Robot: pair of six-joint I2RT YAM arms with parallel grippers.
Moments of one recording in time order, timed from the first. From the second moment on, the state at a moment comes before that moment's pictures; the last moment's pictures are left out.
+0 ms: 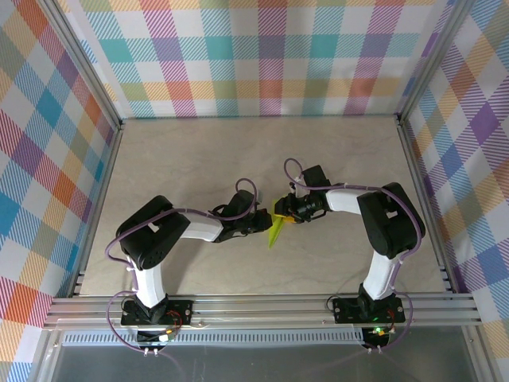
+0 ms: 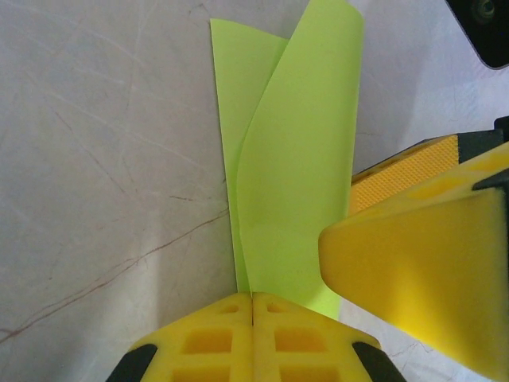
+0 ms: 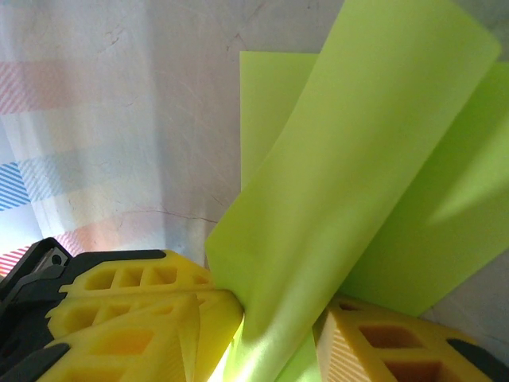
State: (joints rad) left arm -0.75 1.84 0.79 0.33 0.23 -0.84; right arm 0.43 1.82 0.92 -0.19 -0.67 0.59
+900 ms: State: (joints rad) left arm -0.78 1.84 0.81 0.29 0.20 -0.85; right arm 0.43 1.82 0.93 -0.20 -0.67 0.59
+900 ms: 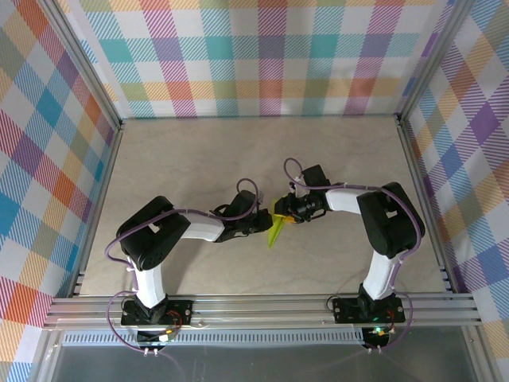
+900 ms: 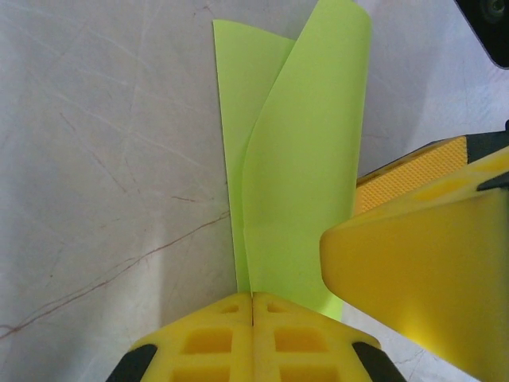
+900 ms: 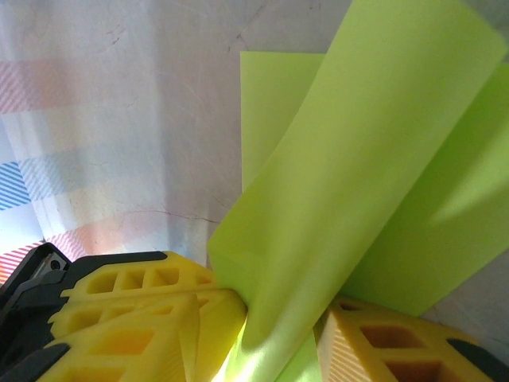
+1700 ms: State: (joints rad) left arm -0.80 1.84 0.85 0.20 0.14 -0.87; right arm 0.42 1.82 0.93 -0.20 -0.68 0.59
